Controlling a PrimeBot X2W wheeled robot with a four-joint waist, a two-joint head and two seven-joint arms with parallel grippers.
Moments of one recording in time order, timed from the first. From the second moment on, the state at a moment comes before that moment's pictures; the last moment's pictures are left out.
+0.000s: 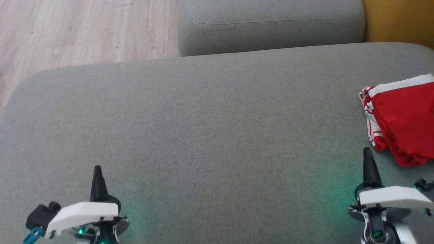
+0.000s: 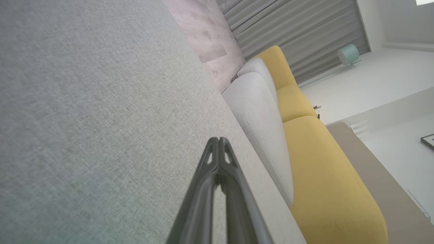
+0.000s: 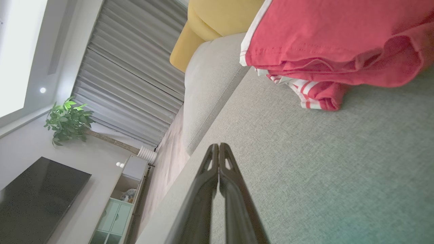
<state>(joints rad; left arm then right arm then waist) -0.06 0.04 -0.03 0.32 -1.12 -0.07 -0.04 -0.04 -0.05 -0.04 0.32 1.00 0.13 -0.06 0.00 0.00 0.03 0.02</state>
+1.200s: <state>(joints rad) -0.06 0.04 0.04 0.29 -1.44 -0.10 0.06 -0.05 -0.05 -0.09 0.30 1.40 0.13 0.05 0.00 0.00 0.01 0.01</state>
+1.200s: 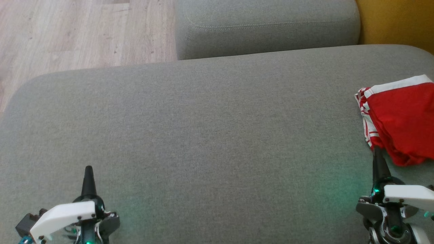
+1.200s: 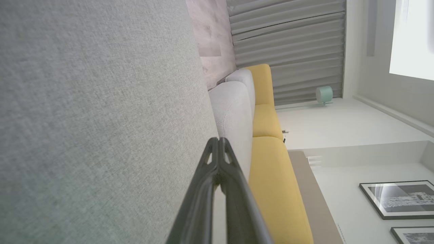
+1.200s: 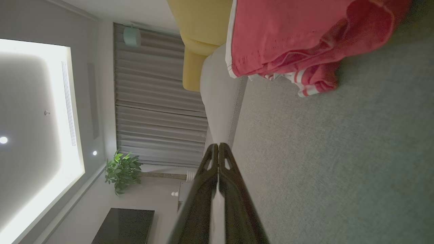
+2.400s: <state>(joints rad) -0.06 0.04 0.08 0.28 -1.60 -0.12 0.11 -0.05 -0.05 -0.12 0.28 1.61 0.13 0.10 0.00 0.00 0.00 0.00</state>
